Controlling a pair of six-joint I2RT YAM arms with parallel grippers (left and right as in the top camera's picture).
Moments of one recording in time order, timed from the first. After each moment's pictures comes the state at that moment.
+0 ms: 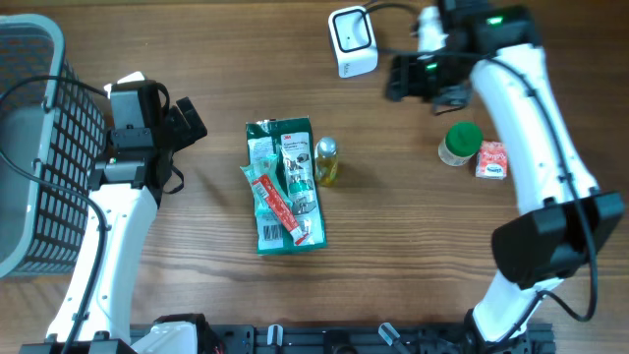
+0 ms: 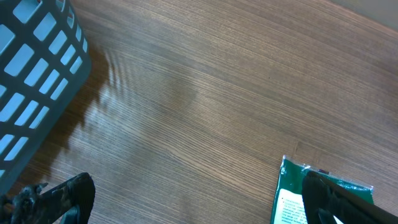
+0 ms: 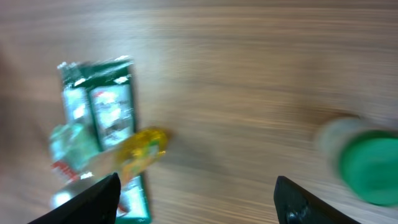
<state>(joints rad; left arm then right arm) 0.04 1.33 1.02 -0.52 -0.19 -0.36 0.27 1.93 1.96 -1.31 -0.21 0.24</state>
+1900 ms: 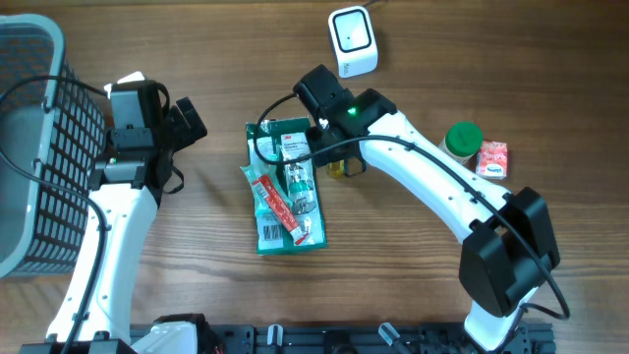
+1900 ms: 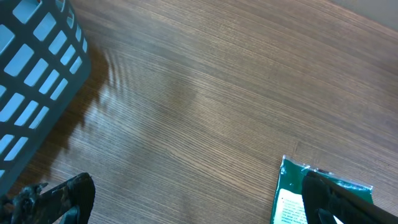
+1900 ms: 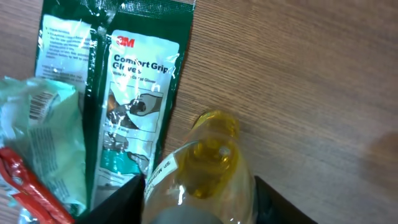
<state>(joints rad) 0.04 1.33 1.02 -0.52 -0.19 -0.36 0.67 1.91 1.59 -0.94 0.11 0.29</state>
